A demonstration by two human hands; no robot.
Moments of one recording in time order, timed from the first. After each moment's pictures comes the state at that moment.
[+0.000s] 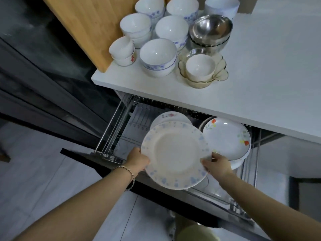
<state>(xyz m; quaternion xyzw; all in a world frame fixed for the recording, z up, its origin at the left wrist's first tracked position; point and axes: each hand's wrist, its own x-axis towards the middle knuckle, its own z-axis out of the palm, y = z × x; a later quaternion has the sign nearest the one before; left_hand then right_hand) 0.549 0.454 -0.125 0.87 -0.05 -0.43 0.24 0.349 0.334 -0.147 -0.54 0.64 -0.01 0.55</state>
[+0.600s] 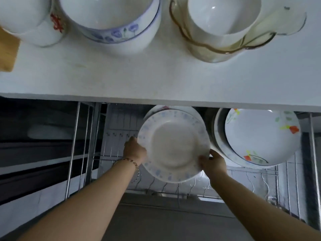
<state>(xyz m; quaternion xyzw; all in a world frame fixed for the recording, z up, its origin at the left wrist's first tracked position) 0.670 0.343 -0.308 0.88 -0.17 -0.43 0.05 0.462 0.309 -0.316 -0.33 0.78 -0.02 0.53</state>
